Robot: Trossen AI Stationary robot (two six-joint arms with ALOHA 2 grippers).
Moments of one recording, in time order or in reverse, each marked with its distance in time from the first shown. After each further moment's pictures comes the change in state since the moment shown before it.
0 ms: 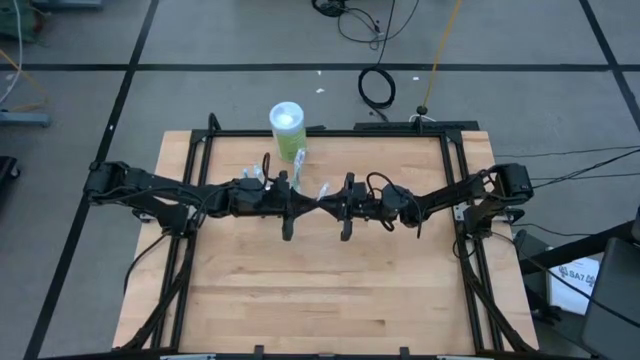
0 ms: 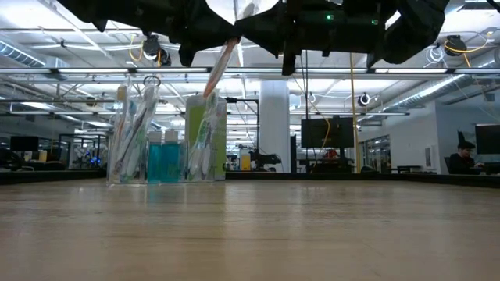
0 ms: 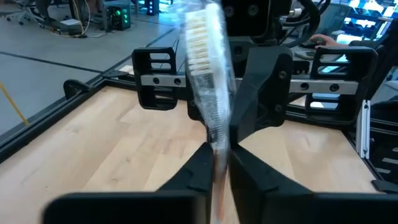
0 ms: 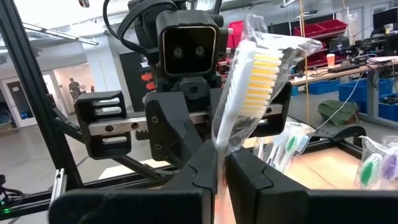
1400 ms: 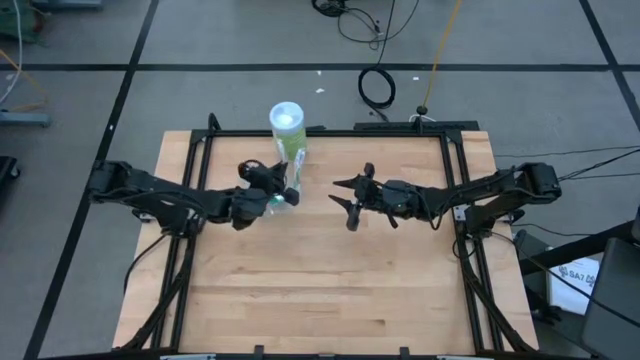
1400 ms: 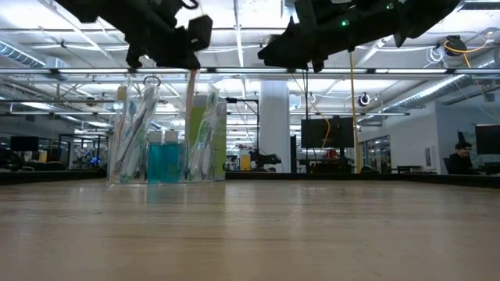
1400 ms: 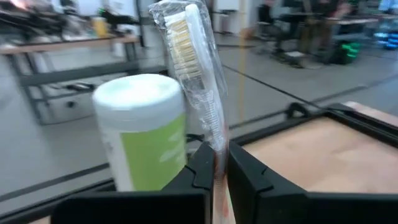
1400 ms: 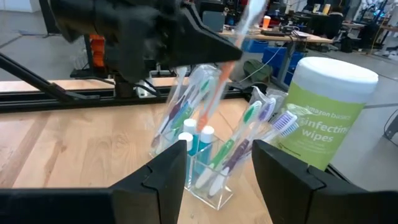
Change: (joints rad) left arm -0.065 0.025 0.000 -0.086 -0.995 -0.147; right arm -0.006 -0.226 -0.009 -0.539 0.238 -0.219
